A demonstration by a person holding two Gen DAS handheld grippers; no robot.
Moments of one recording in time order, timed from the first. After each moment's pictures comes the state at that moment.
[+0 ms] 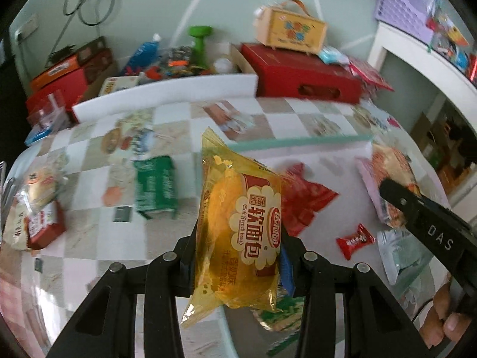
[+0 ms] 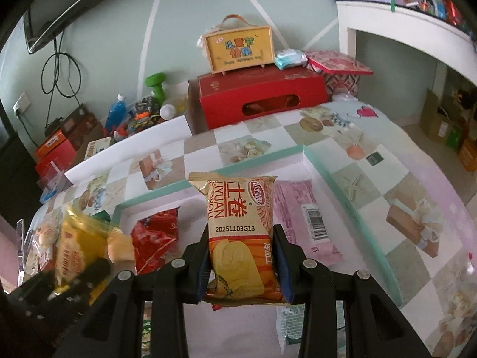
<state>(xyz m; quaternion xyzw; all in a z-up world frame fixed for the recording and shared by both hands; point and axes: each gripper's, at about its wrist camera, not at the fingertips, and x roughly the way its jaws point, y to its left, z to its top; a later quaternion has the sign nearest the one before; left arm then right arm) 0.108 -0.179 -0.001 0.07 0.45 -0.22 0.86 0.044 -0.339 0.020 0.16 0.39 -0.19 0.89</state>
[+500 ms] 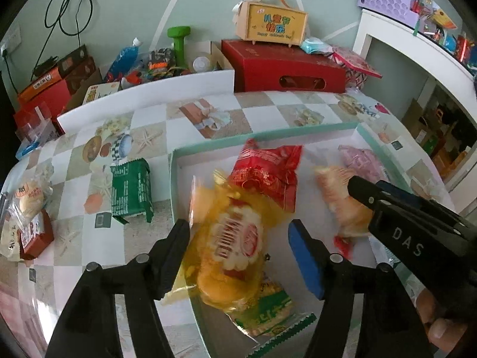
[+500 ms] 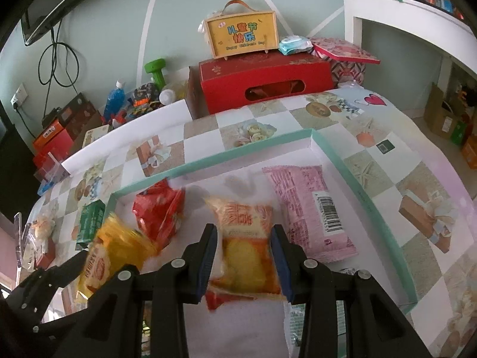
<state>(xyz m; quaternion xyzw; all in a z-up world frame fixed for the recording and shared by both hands) 0.098 -0.196 0.001 0.09 0.44 -0.25 0.86 0.051 -0.335 0.009 0.16 0.40 -0.19 0.88</state>
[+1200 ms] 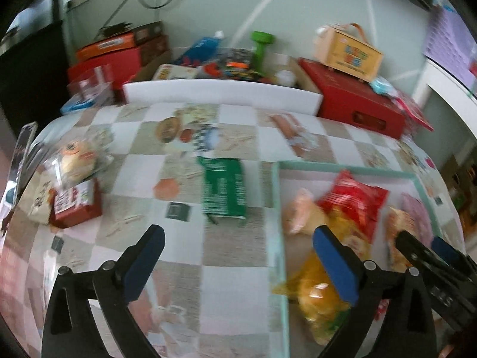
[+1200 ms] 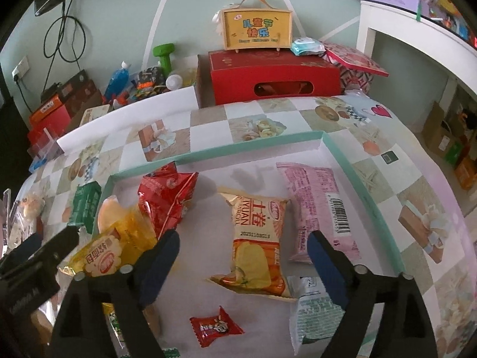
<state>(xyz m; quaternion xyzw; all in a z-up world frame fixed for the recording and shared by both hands) 0.135 -0.118 -0.005 0.00 0.44 -0.11 0.89 0.064 -0.314 0.004 0.11 0.43 -0.19 0.88</state>
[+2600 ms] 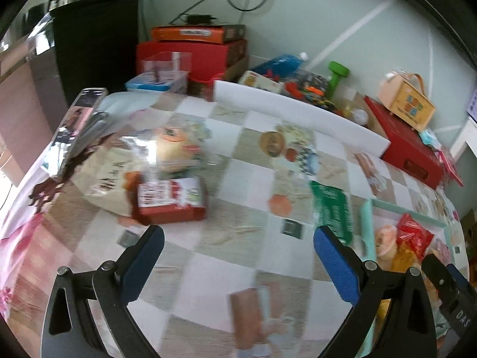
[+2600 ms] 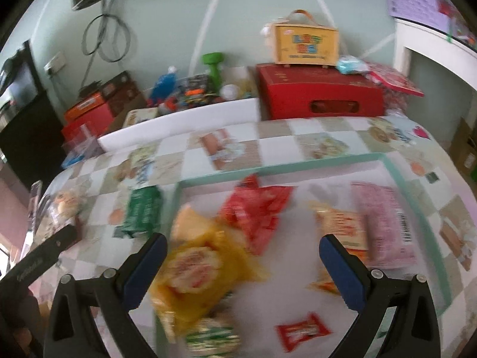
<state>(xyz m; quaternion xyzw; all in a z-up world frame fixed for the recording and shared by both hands) 0.146 -0.005 0.000 -0.07 0.42 -0.01 0.90 0.087 -0.241 0.014 0.10 0.40 -0.10 0.91</state>
